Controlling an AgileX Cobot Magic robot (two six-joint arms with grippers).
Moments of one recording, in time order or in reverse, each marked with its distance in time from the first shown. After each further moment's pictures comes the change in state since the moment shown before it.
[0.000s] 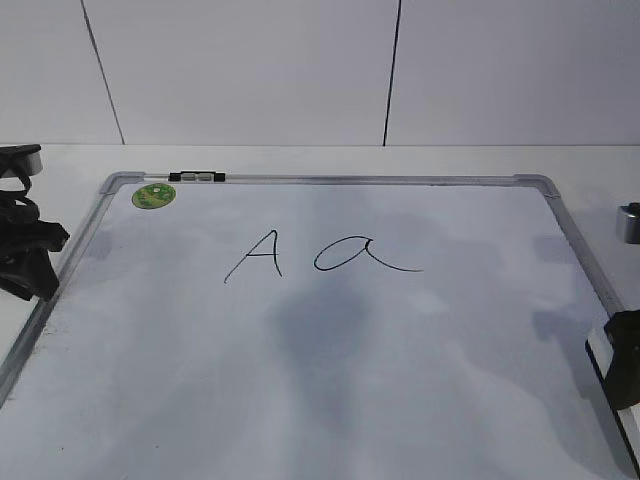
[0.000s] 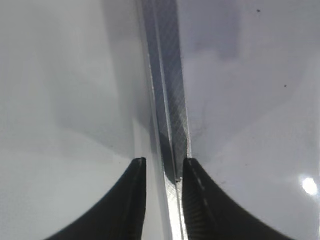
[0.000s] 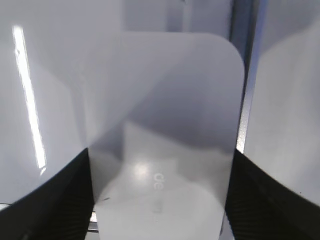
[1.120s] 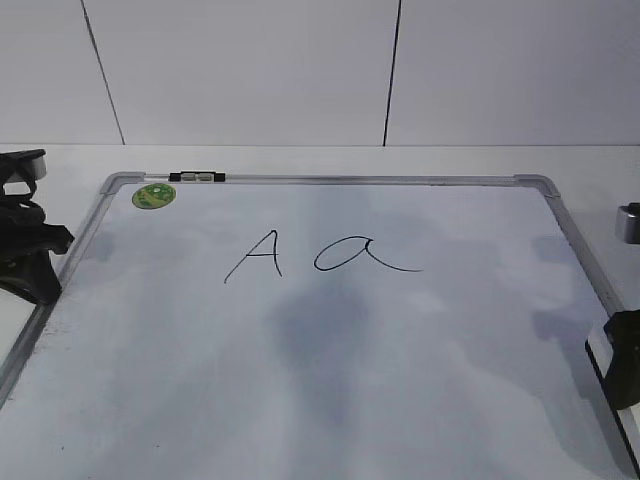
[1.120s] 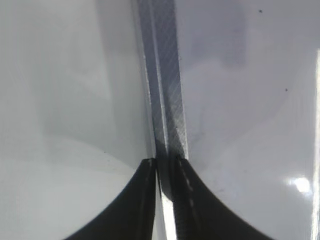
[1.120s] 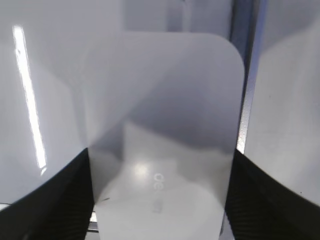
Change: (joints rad) left arm 0.000 0.024 -0.004 -0.010 -0.005 0.000; right arm 0.000 0.000 0.000 0.002 0.000 0.000
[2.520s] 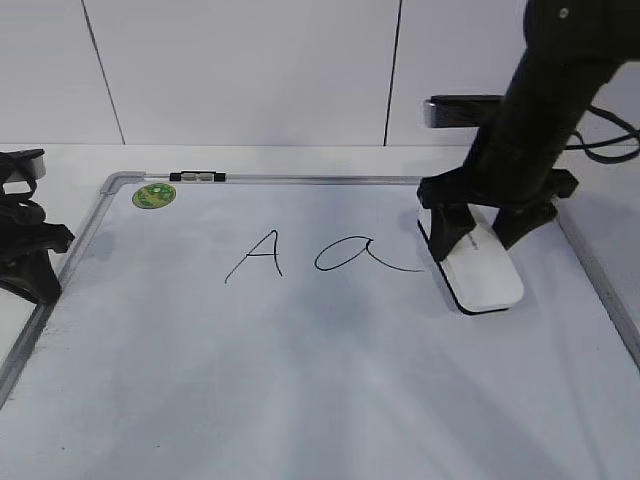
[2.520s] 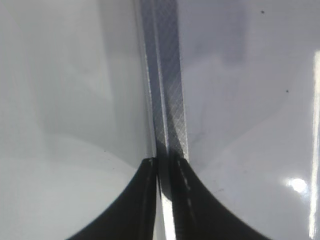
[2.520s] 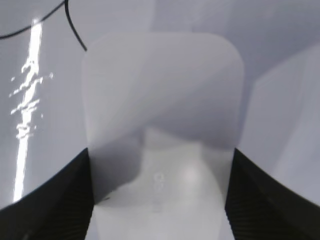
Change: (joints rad) left arm 0.000 0.000 -0.001 -0.008 0.006 0.000; right arm 0.220 0.534 -0.746 0.019 0.146 -0.016
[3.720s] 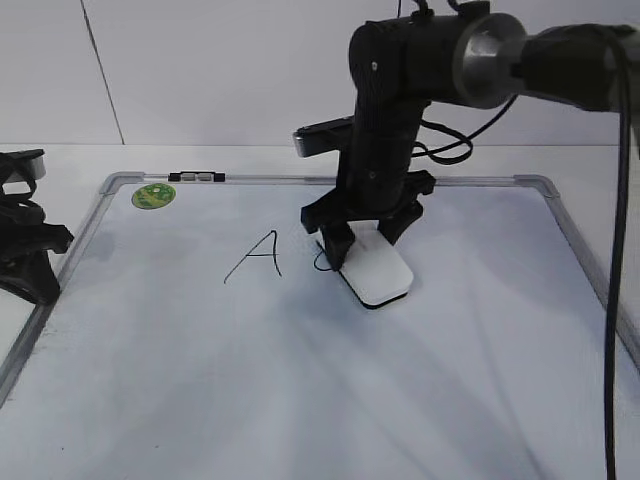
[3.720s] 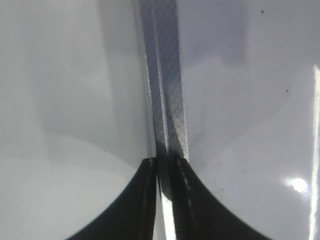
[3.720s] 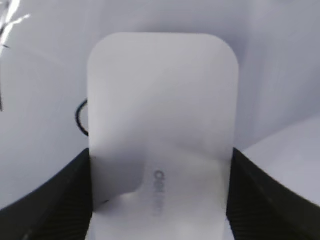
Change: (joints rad) left arm 0.000 0.000 0.000 0.000 0.002 0.000; right arm 0.218 0.339 -0.406 -0.087 0.066 0.014
